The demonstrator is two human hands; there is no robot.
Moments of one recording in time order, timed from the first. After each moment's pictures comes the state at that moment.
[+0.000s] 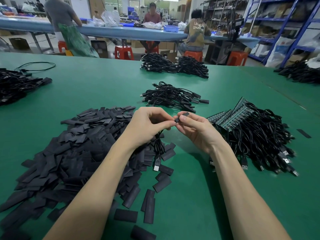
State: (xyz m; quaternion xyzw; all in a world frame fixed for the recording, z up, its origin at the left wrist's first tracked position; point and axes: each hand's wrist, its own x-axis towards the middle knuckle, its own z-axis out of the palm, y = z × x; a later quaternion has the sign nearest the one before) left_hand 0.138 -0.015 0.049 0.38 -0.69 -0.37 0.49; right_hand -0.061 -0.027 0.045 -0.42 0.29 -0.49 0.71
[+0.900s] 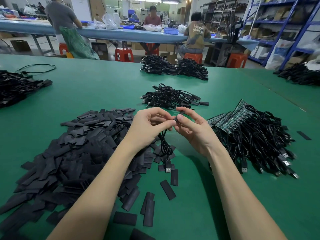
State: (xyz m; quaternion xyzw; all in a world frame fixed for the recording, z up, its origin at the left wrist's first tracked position) left_hand 0.131 -0.014 0.047 0.36 -0.65 -0.40 0.54; right_hand -0.053 -0.024 0.049 -0.44 0.29 -0.52 0.67
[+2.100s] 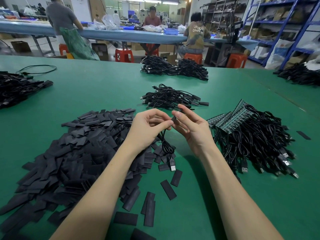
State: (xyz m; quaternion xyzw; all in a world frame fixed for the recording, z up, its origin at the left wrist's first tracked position) left_hand 0.131 -0.019 0.035 0.36 -0.63 -0.40 0.56; right_hand -0.036 -0.022 0.044 -0.41 0.30 -0.60 0.63
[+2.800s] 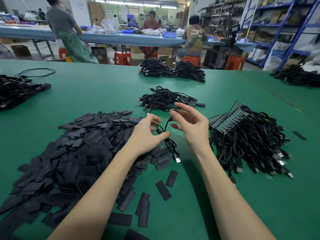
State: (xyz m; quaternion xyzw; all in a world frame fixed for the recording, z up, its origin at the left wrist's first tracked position) left_hand 0.124 -0.019 0.028 0.57 -0.67 -0.27 0.39; right_hand -0.040 -0.021 0.045 -0.50 0.35 -0.64 0.47
